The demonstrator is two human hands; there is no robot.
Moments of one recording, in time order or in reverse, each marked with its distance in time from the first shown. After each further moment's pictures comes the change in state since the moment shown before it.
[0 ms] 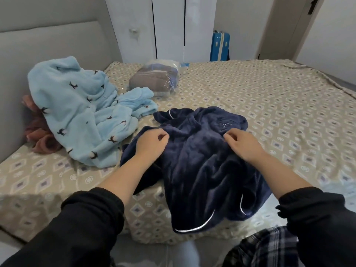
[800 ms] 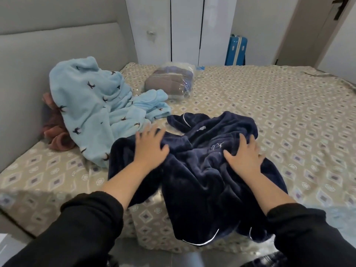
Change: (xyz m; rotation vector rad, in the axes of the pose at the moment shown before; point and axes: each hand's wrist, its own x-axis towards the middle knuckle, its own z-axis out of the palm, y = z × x) left_hand 0.009 -0.051 -0.010 0.471 0.068 0.093; right_hand 0.011 -0.011 0.061 -0.221 0.033 0.269
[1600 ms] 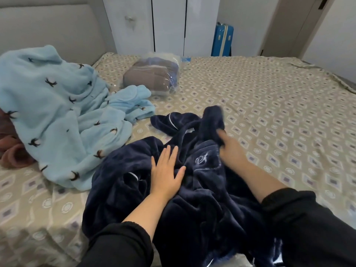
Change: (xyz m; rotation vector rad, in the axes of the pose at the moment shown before) left_hand -0.010 0.057 0.105 -0.320 -0.049 0.064; right_hand 0.071 -0.009 0.021 0.409 -0.047 -0.260
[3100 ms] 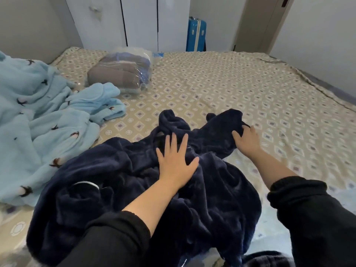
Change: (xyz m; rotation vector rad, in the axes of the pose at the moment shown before) left_hand 0.043 0.099 0.030 0.016 -0.203 0.026; right_hand 0.022 0.115 -0.090 -0.285 0.115 0.453
